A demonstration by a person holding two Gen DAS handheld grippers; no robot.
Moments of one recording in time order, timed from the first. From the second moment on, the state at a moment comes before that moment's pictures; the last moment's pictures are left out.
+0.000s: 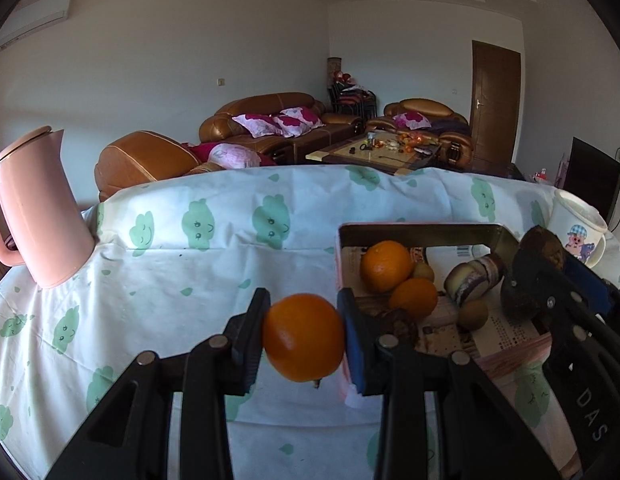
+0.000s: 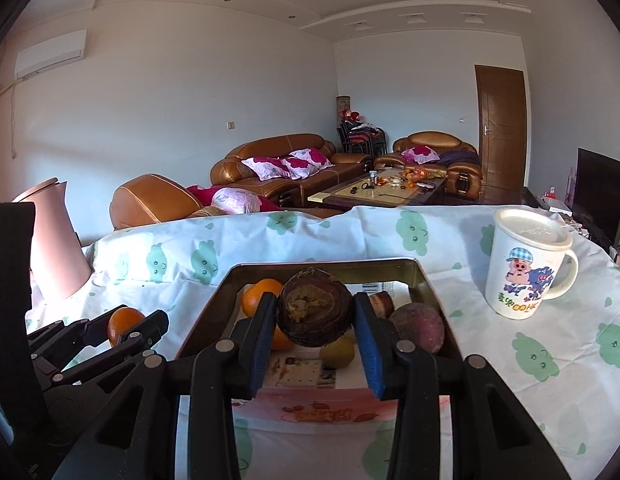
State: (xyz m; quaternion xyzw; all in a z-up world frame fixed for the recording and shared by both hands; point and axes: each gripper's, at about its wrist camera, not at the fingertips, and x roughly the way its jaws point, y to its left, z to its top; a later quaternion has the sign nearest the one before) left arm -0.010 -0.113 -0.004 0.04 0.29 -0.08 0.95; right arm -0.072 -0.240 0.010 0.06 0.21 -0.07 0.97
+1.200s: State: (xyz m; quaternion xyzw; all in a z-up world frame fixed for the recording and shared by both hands) left arm 0.038 -0.182 -0.018 0.02 0.34 -0.16 0.93; right arm -0.007 -0.309 -0.004 0.08 0.27 -0.08 0.95
